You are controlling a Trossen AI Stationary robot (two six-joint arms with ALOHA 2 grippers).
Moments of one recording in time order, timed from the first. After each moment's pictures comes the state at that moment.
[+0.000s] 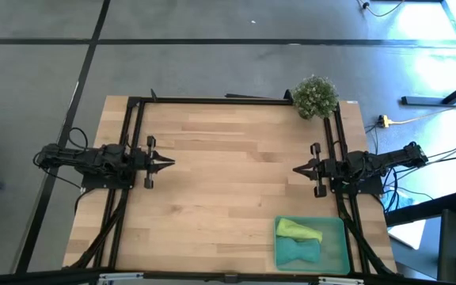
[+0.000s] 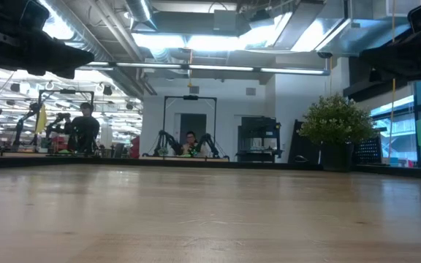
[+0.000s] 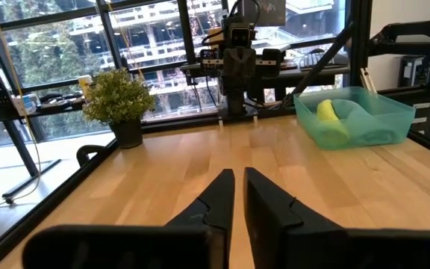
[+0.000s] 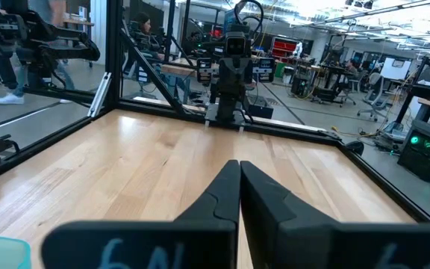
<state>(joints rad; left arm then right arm) -0.10 0.01 0.03 -0.03 -0.17 0.14 0.25 0.03 0.01 0.06 0.21 -0.16</state>
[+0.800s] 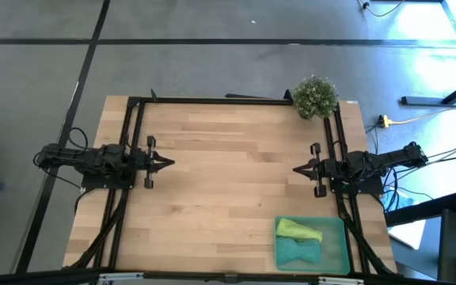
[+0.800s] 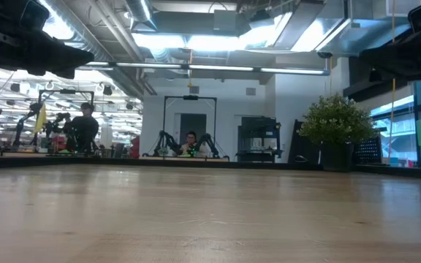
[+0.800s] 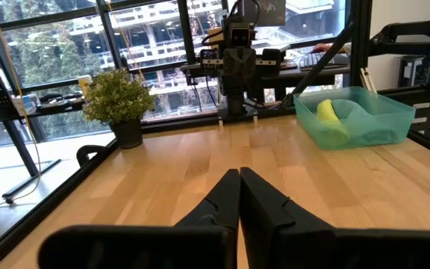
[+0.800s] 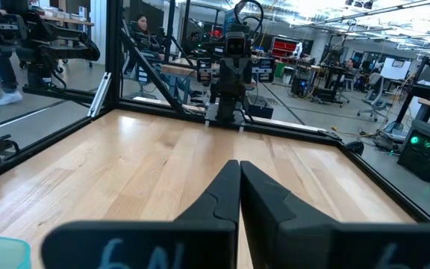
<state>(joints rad) -0.10 0.01 0.03 -0.03 -0.17 0.14 0.25 0.03 0.01 0.06 0.21 -0.16</state>
